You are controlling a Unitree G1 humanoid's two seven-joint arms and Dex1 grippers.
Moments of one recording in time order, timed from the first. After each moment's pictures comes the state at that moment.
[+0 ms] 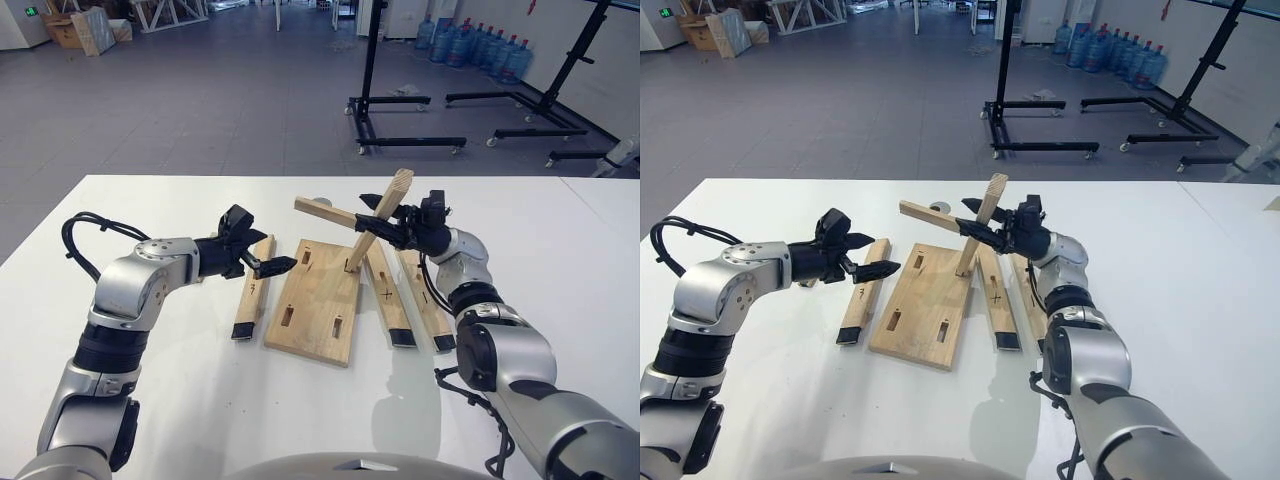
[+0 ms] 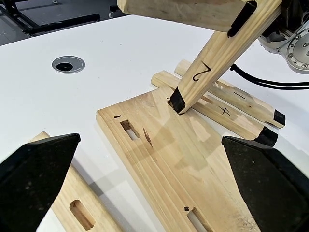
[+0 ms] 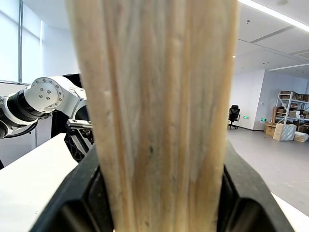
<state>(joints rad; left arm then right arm) -0.45 0.56 -0.06 -0.16 -0.43 0.96 -0.78 -0.83 -0.23 -0.27 1.13 0.46 -0.39 1.61</state>
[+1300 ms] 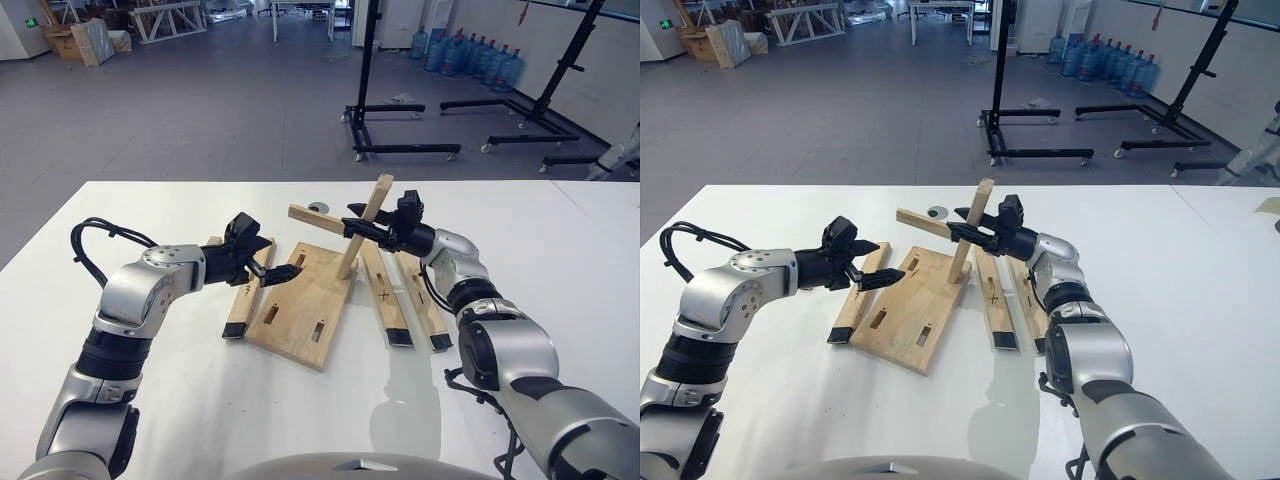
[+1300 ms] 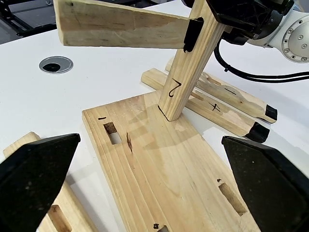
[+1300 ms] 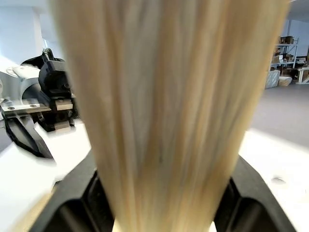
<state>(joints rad) -0.42 0.55 -0.10 -0.18 -0.45 0.95 -0.75 -0.82 -0.26 -0.10 1.21 0.34 -0.22 1.36</state>
